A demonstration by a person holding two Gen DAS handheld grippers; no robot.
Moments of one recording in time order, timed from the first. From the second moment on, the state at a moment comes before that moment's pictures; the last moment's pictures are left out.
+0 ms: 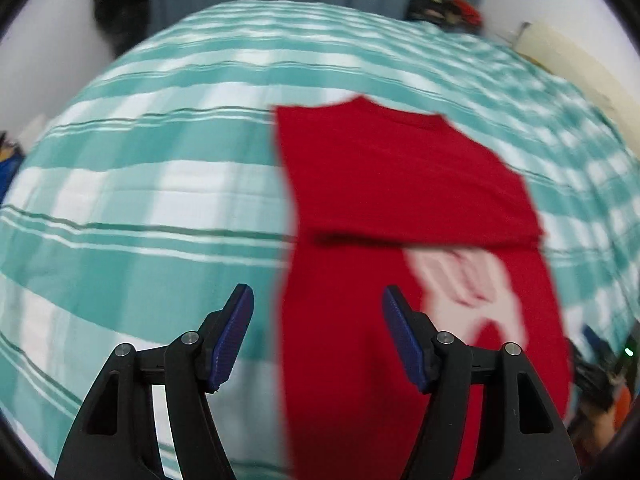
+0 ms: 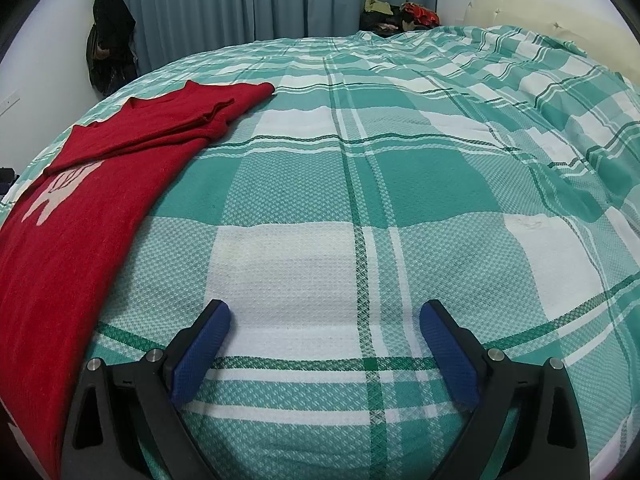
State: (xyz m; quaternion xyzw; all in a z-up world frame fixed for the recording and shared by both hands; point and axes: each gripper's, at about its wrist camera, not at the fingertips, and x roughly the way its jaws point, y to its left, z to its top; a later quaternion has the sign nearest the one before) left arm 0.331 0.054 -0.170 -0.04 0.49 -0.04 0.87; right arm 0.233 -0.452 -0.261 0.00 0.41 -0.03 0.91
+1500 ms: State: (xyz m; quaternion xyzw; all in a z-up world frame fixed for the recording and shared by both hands) left arm 0.464 0.103 -0.219 -0.03 0.51 0.03 0.86; right arm 0.236 -0.450 -0.263 0.00 0.41 -0.04 0.91
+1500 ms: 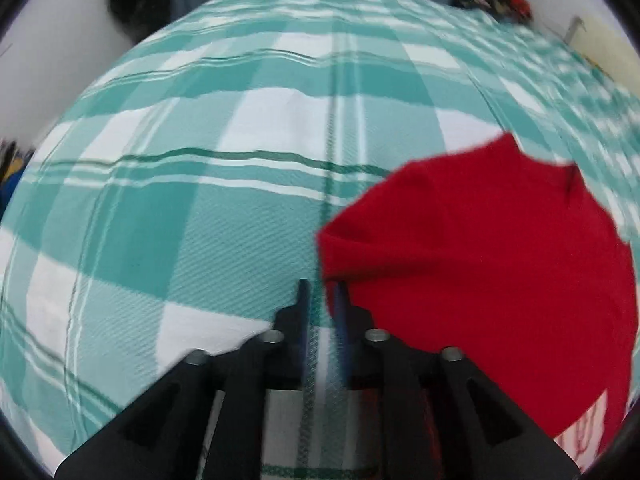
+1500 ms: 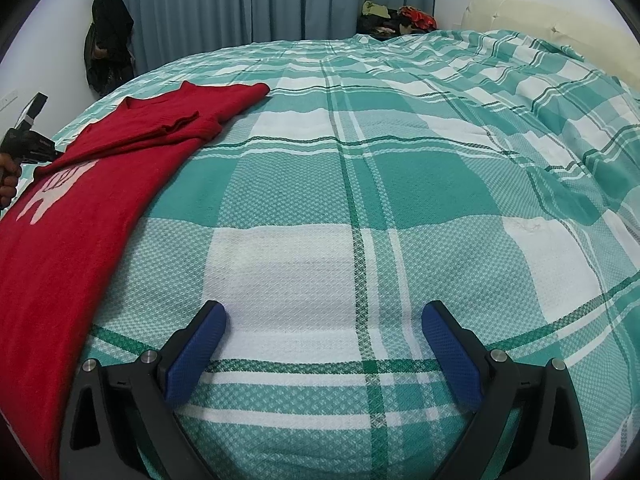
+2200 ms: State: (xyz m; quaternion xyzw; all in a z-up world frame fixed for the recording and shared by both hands) left arm 0.336 0.107 -0.185 -0.10 0.47 -0.01 0.88; right arm 0.235 -0.450 -0.263 0.00 0.40 -0.04 0.91
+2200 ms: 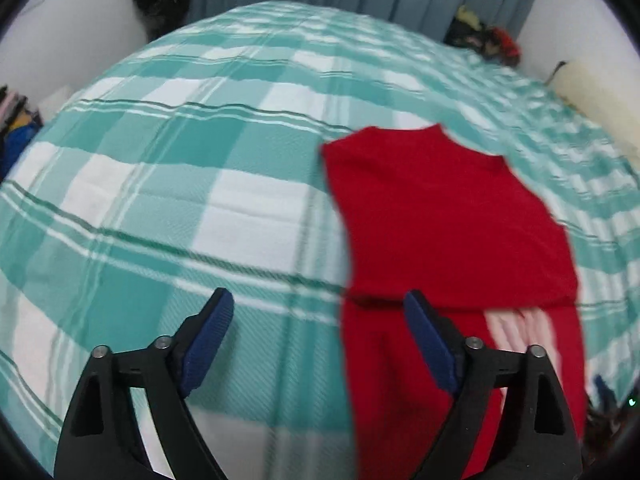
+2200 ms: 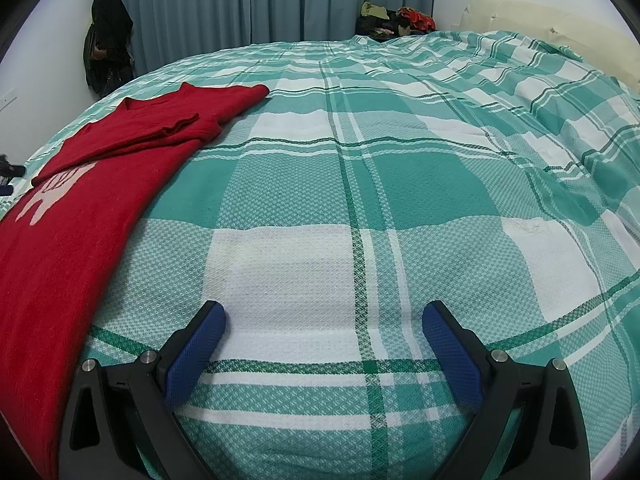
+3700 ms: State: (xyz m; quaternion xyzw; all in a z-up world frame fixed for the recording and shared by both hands) left arm 0.145 0.058 -0.219 -0.02 0.46 0.02 0.89; right arm 0.167 -0.393 -0.225 -0.03 0.38 0.04 0.92
